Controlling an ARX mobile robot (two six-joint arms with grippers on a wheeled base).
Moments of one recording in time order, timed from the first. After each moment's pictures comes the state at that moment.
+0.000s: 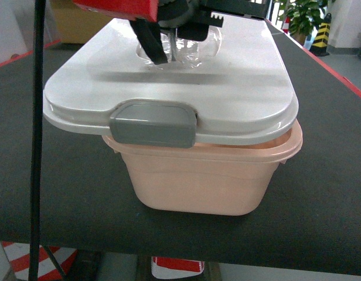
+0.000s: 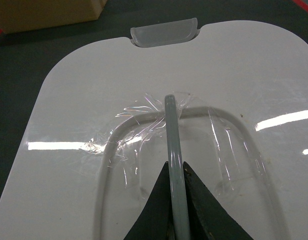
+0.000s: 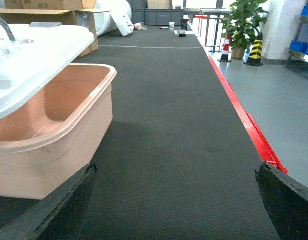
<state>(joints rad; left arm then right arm) -0.62 1.79 1.28 0.17 -0.52 -0.02 0.00 0.00 0.01 -0.01 0.00 0.00</state>
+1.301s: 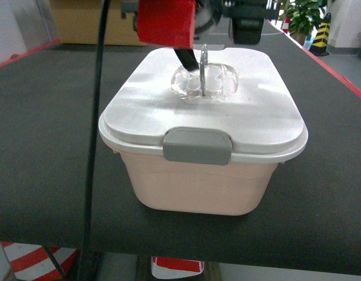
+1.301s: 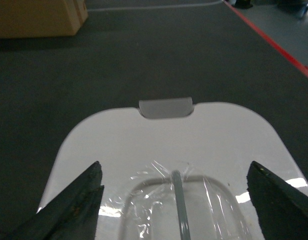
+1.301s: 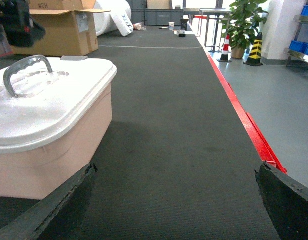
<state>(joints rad) -0.58 1.97 1.41 0.32 -0.42 -0.07 0.00 0.00 0.01 -0.01 0.00 0.00</state>
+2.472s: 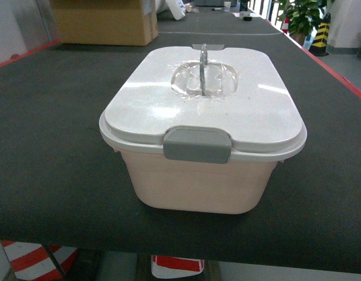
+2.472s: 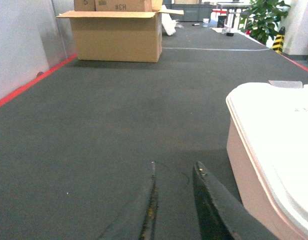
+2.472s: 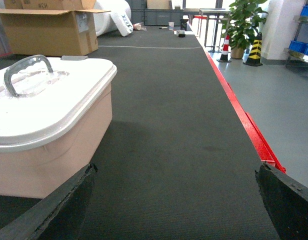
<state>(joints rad) -0.10 1.06 0.33 0.72 -0.09 0.00 0.00 0.00 0.01 -0.01 0.00 0.00</state>
